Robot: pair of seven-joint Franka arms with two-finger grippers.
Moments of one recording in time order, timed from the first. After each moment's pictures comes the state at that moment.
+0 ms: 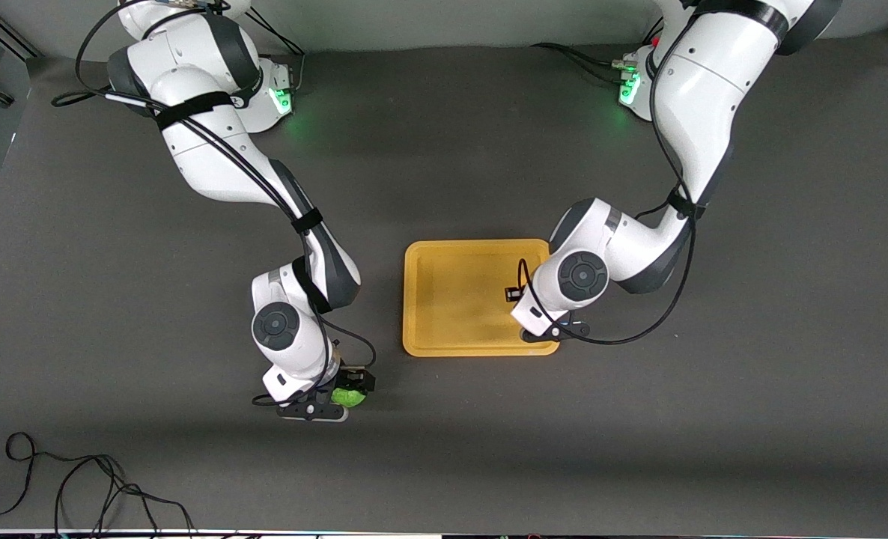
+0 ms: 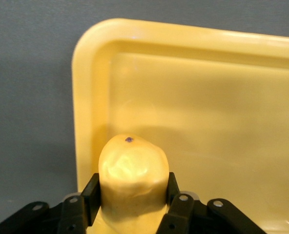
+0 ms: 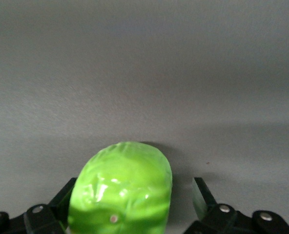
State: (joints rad) left arm -0.25 0.69 -0.32 -1.63 0.04 2.14 -0.65; right arm 0.41 0.96 -0.06 -1.28 0.02 2.40 0.45
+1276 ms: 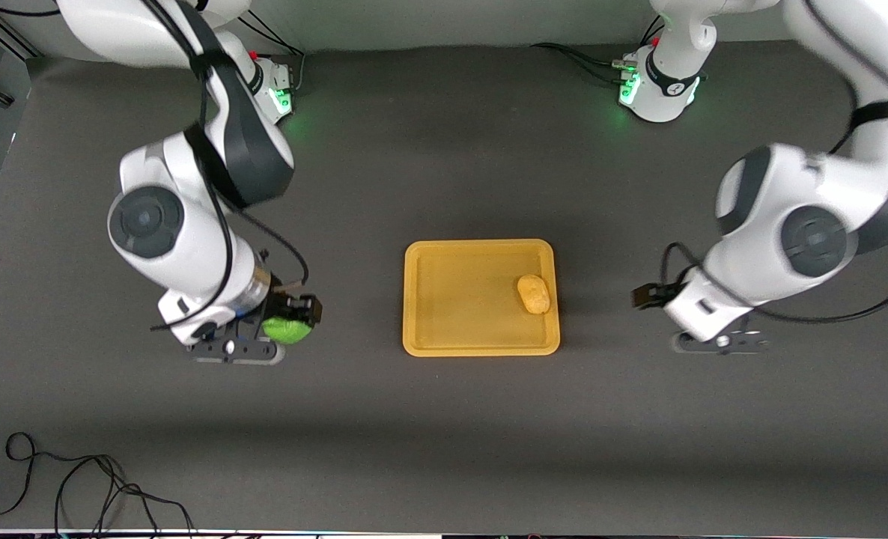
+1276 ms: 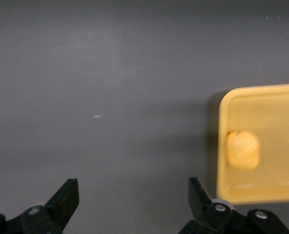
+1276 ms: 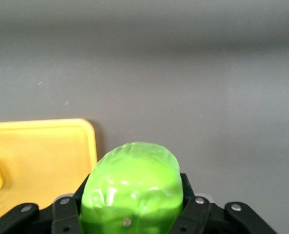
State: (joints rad) left arm 0.08 0.30 -0.31 -1.60 0.08 1.82 -0.17; right arm 0.45 0.45 -0.04 -1.31 0.03 1.78 0.47
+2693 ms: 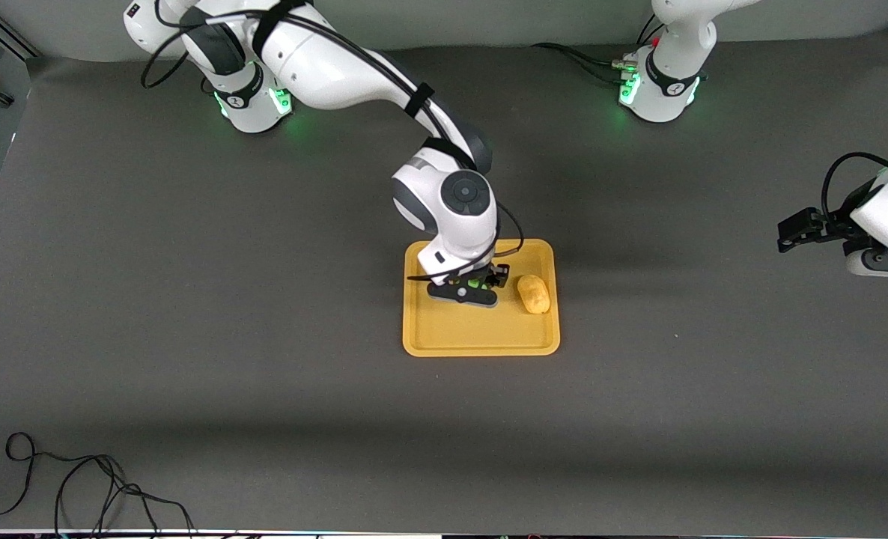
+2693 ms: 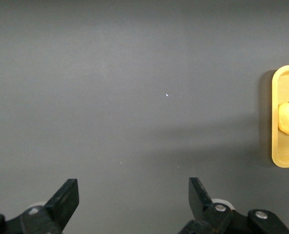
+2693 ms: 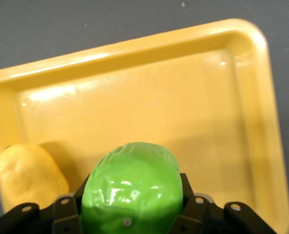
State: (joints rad) left arm 0.32 0.01 -0.28 -1.78 0.02 1.79 0.11; right arm 0.83 0.92 -0.04 -1.18 -0.01 2.15 1.02
